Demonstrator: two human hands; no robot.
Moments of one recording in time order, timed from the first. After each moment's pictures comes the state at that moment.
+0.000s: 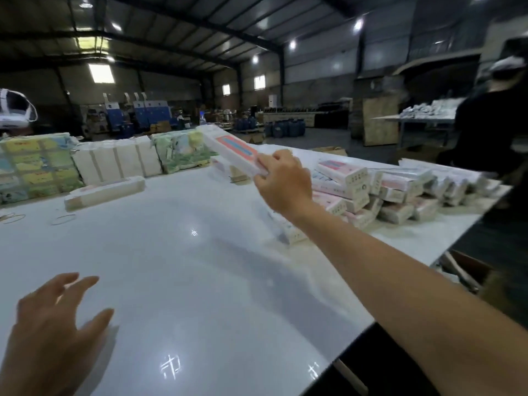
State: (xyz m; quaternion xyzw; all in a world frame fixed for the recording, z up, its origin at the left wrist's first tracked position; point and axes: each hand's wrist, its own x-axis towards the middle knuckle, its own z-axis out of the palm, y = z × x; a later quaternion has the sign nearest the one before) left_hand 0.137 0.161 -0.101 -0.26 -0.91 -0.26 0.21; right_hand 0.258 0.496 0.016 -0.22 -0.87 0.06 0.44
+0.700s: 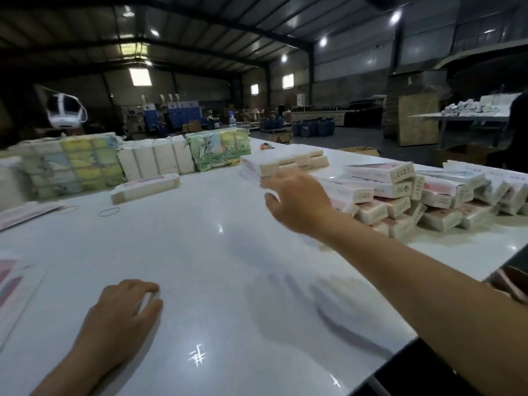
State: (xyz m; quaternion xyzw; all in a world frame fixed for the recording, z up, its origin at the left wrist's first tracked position) left_hand 0.124 0.161 -0.106 -0.29 -0.92 -0.24 0.11; right_hand 0.263 0.450 0.017 -0.09 -0.93 0.00 0.35
